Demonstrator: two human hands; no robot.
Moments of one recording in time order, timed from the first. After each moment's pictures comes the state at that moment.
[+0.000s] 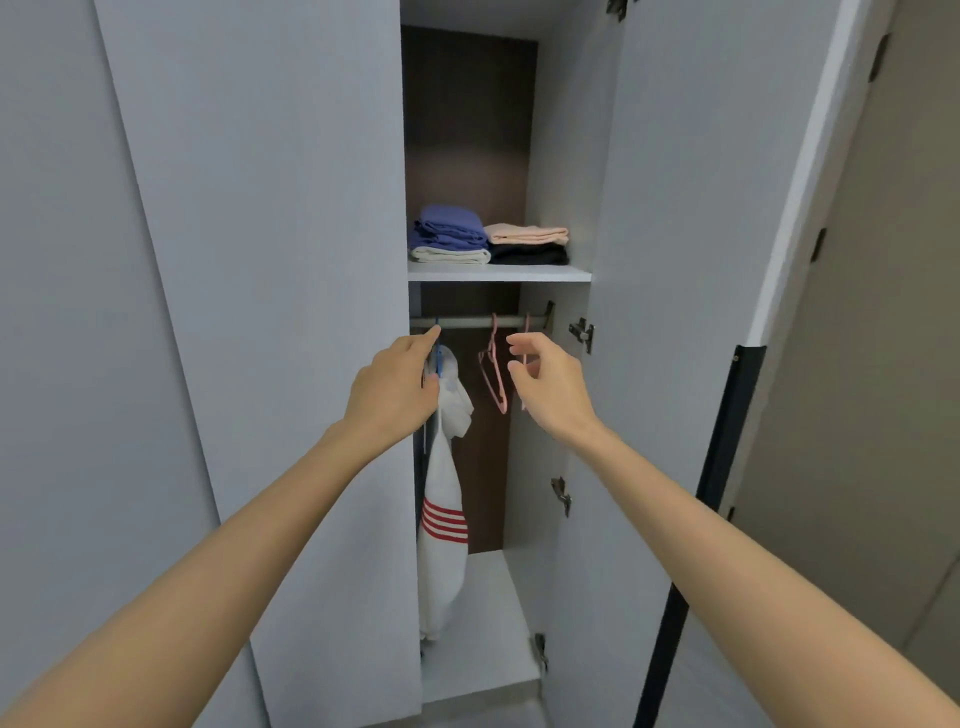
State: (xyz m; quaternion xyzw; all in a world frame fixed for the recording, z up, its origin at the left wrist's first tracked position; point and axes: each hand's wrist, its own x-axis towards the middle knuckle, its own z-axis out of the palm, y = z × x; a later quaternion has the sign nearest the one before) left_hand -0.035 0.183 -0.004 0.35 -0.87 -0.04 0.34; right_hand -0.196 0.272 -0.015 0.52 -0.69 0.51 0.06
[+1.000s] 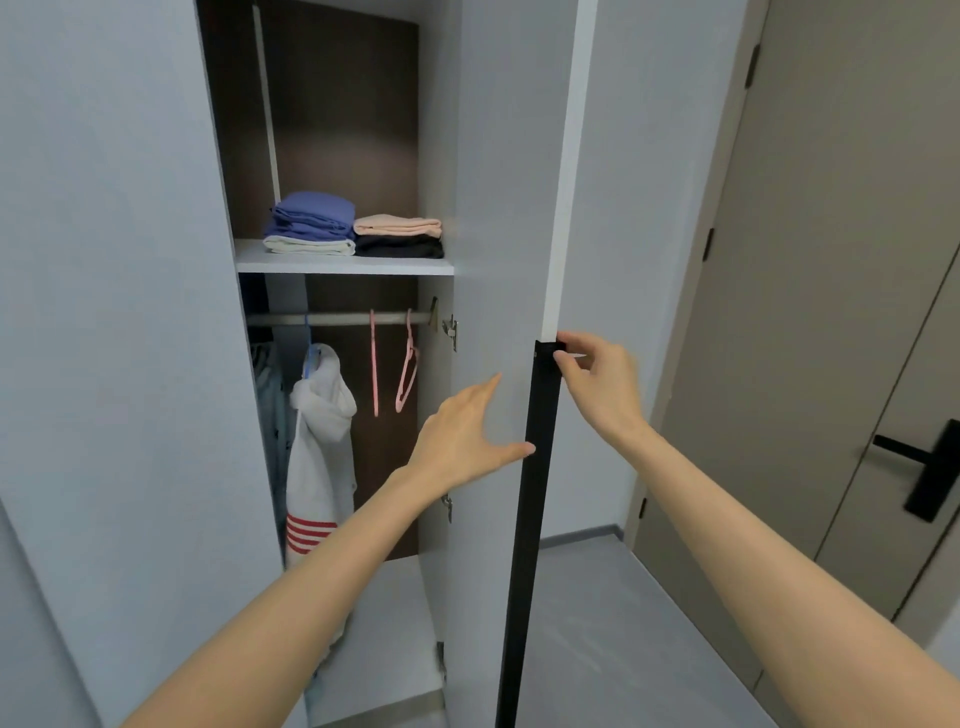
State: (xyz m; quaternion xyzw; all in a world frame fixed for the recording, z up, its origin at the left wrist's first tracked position) left_hand -0.283 0.316 -0.060 0.22 -0.92 -0.16 0.28; right_hand -0.411 0.427 -0.008 0.44 -0.71 0.55 0.10
